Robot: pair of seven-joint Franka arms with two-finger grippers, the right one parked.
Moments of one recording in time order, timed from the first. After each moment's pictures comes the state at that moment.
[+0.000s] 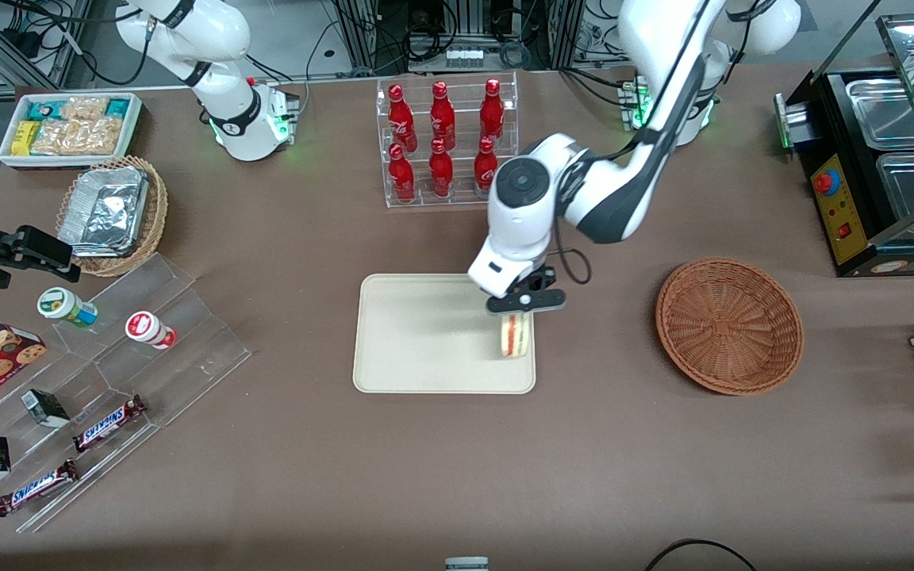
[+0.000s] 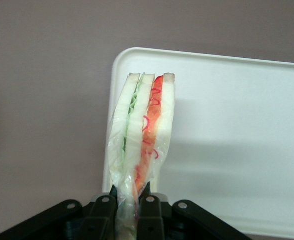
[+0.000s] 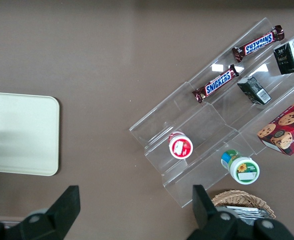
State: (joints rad) arm -0.72 0.49 0.00 -1.71 0.08 2.25 -0.85
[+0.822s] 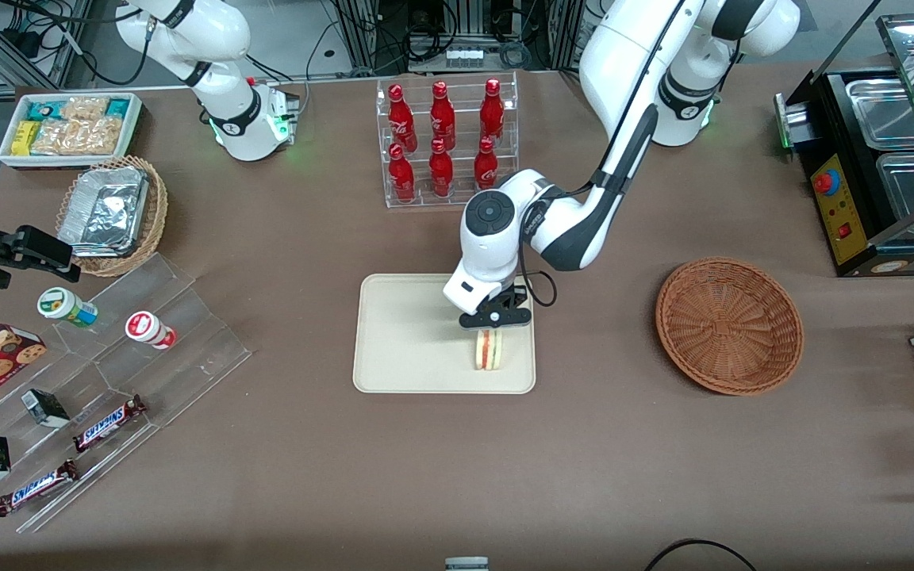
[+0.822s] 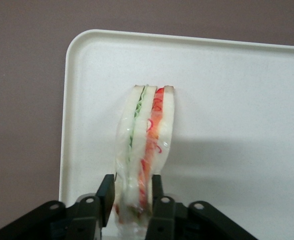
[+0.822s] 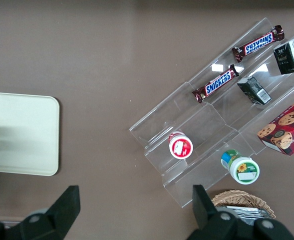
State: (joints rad) arm -0.75 0.62 0.00 -1.65 0.09 2.32 -0.88
